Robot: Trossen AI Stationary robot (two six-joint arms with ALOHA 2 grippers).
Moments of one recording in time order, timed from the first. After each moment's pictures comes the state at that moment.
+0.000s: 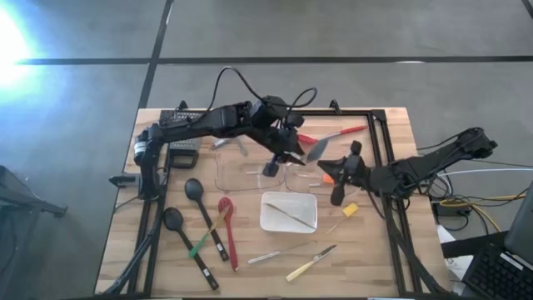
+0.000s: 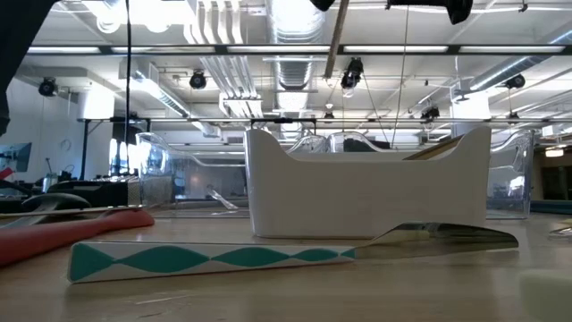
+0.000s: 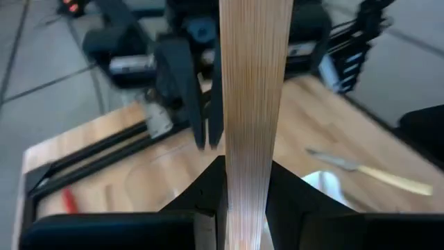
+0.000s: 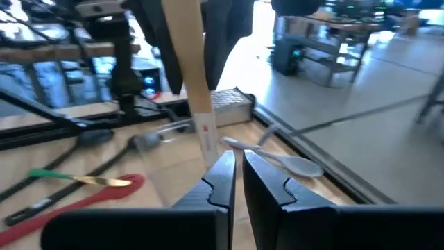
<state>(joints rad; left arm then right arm) 0.16 1.86 2.02 -0.67 0.47 0.47 0.40 0.95 0.77 -0.08 0.82 0.22</state>
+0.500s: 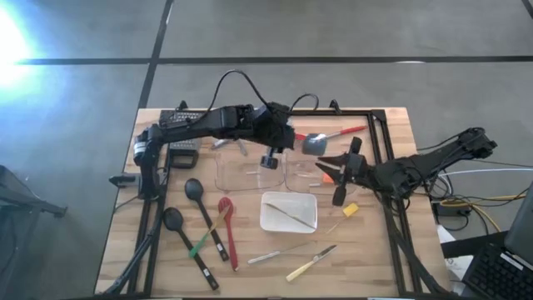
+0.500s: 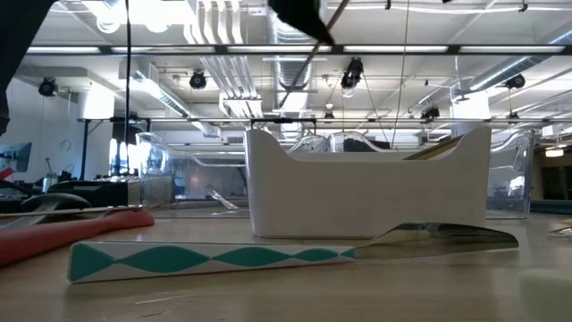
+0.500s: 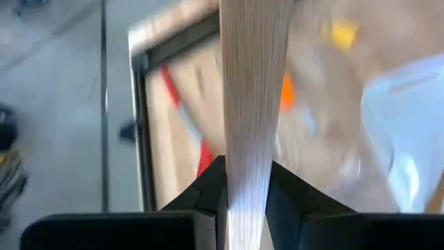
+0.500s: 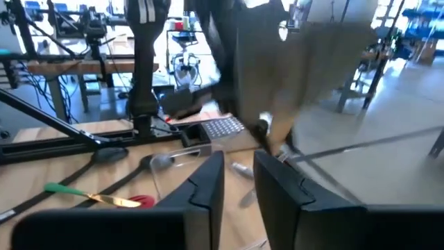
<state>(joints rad) 0.14 1.86 2.02 -0.91 -0.09 0.57 0.40 0.96 0.85 -0.05 0.78 0.07</state>
